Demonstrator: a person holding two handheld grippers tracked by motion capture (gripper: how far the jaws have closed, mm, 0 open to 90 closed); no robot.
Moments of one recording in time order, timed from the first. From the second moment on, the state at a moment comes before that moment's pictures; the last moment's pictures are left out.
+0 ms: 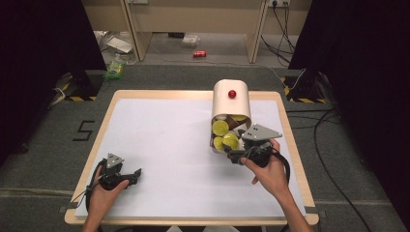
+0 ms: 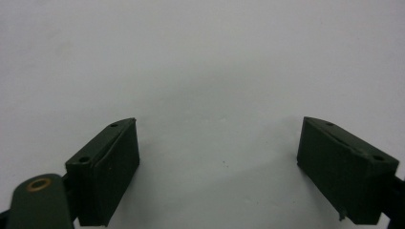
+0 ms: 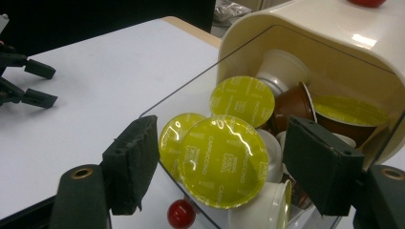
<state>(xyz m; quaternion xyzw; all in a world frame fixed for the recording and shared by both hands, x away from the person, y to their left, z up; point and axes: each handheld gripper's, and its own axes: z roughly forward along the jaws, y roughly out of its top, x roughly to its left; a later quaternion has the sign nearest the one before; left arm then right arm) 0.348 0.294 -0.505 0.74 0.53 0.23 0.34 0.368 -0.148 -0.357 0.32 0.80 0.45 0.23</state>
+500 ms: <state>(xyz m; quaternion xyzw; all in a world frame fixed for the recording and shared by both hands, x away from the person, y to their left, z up) 0.348 0.294 -0.505 0.74 0.53 0.23 0.34 0.380 -0.140 -0.365 0.33 0.81 0.43 0.23</state>
